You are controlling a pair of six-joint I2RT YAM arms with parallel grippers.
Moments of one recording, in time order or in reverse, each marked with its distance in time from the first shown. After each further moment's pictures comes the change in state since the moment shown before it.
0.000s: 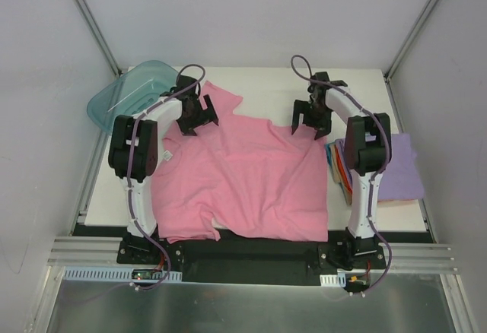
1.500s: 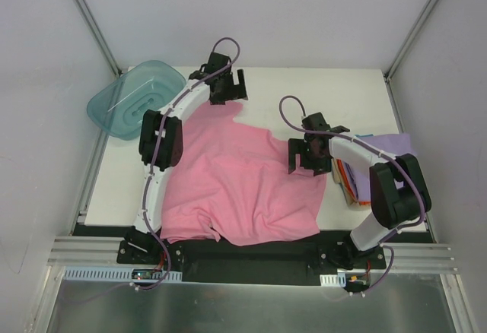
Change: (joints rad) left arm -0.137 0.310 0.623 -0.053 -0.004 0.096; right arm 0.192 -0.578 -0.756 0.256 0.056 0.069
